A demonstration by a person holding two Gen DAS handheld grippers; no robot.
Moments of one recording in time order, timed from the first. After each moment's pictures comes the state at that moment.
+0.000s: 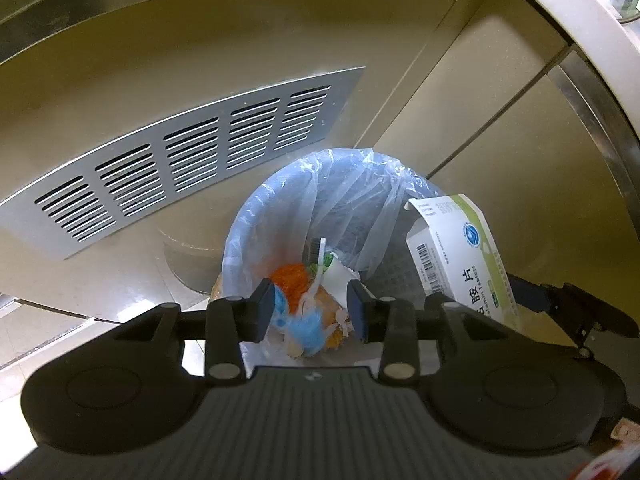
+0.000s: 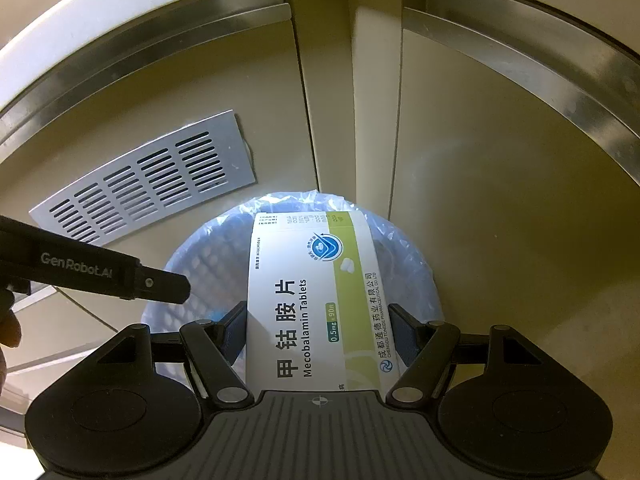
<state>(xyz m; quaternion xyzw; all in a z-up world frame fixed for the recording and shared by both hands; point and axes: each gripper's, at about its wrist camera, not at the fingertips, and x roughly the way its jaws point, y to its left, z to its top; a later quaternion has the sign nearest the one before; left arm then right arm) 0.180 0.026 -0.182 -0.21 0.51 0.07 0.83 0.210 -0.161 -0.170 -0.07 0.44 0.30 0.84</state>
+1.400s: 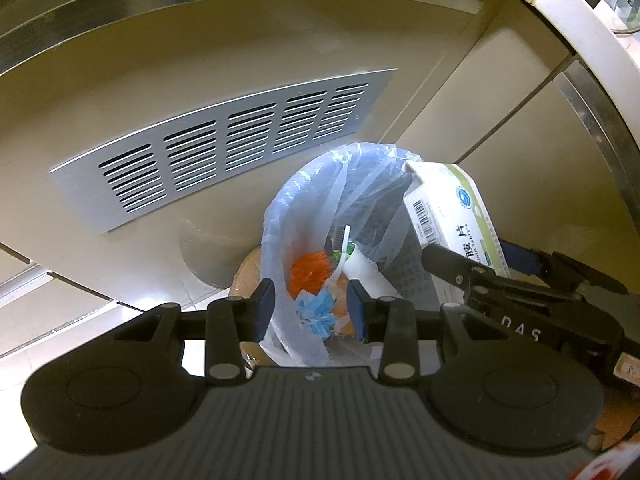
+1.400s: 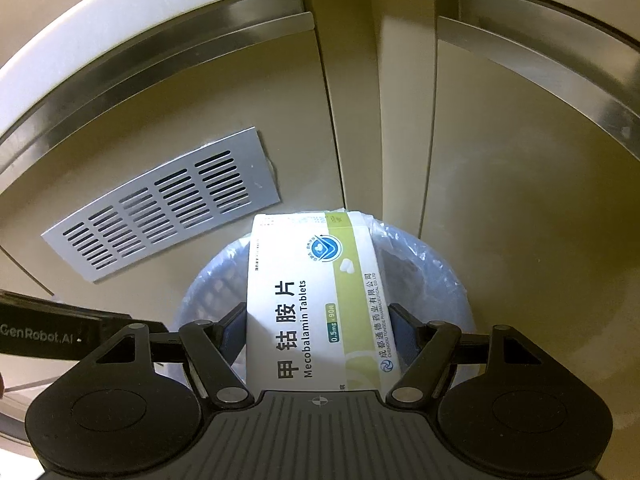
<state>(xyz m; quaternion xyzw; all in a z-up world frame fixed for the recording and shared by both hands) 0.152 0.037 -0.177 -0.21 0.51 0.09 0.83 0.210 -0.158 -0.169 -0.05 0.43 0.32 0.84</state>
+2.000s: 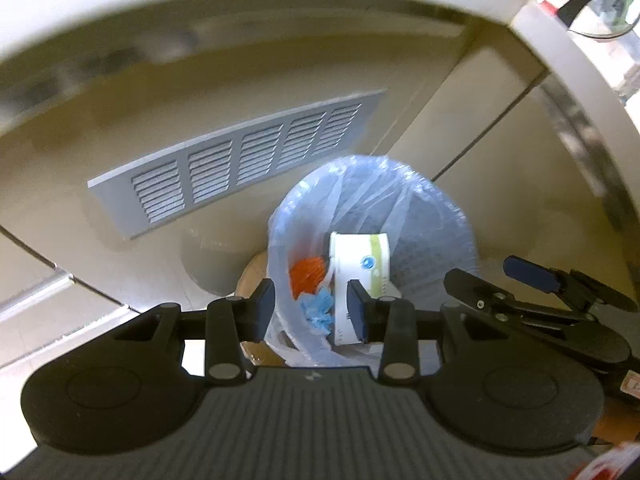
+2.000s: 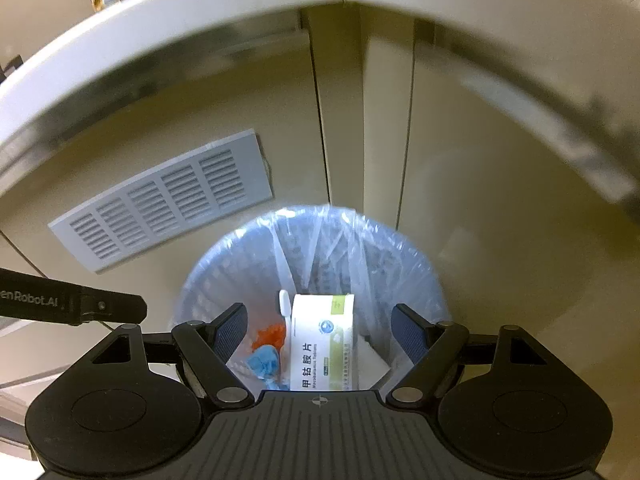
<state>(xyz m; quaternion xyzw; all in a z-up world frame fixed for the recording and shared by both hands) 0.136 0.041 -0.151 -0.20 0.49 0.07 0.84 0.180 -0.169 -0.134 -0.06 0.42 0.28 0.86</state>
